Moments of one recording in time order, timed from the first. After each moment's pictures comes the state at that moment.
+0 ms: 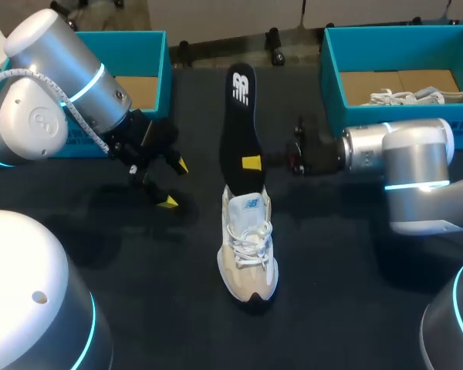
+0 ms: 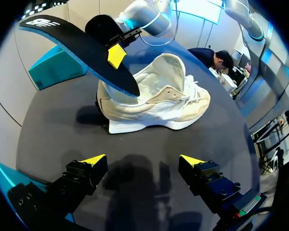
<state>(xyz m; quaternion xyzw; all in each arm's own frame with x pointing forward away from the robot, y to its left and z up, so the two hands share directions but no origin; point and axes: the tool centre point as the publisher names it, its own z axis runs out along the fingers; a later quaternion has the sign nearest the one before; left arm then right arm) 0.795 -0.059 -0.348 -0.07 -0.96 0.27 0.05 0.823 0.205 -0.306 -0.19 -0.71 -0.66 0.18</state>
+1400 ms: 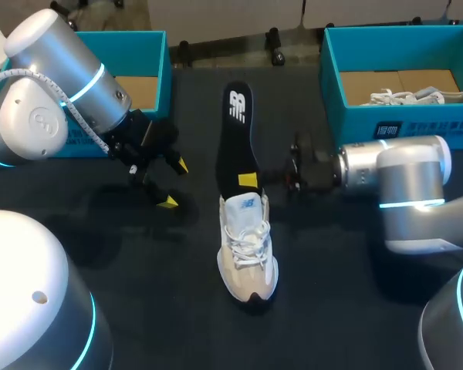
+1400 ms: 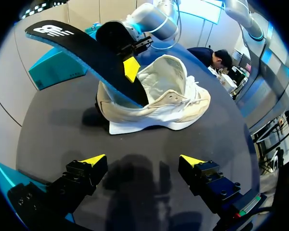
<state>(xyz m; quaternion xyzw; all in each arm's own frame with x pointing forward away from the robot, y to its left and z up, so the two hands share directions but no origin) 0.795 -0.059 -0.348 -0.07 -0.96 0.27 0.05 0.800 0.212 -0.329 -0.20 -0.71 -0.65 0.18</state>
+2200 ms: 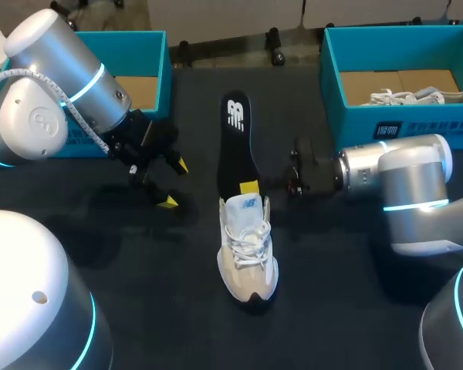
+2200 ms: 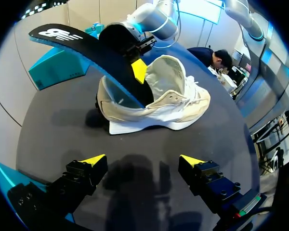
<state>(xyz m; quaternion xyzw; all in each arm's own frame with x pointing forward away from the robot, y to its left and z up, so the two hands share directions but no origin) 0.795 -0.059 -0.348 -0.07 -0.96 0.27 0.05 0.782 0.210 -0.337 -0.22 -0.71 -0.62 0.23</state>
